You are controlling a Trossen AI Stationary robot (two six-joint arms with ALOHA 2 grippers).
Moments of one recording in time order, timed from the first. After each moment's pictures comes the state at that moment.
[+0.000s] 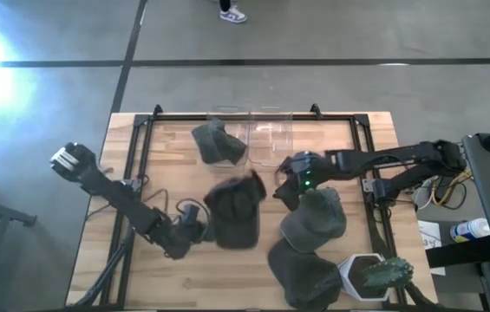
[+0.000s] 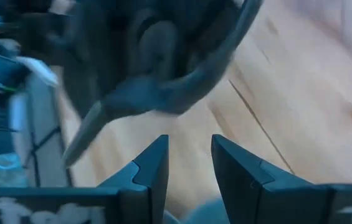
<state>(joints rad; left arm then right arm) -0.63 1.40 0.73 0.04 -0.72 -1.82 0.00 1.33 0.97 -0.38 -0.16 0.72</state>
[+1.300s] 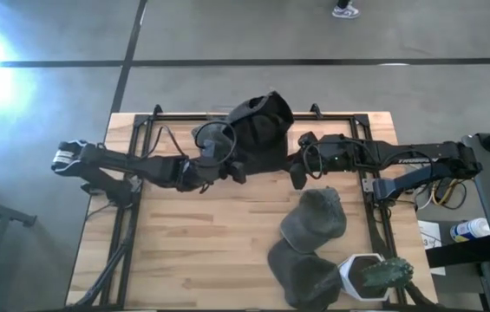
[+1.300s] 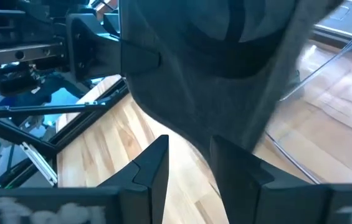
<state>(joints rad) -0.11 1.40 1.14 -0.13 -0.65 -0.97 -0.03 1.16 1.03 -0.34 0.16 0.69</state>
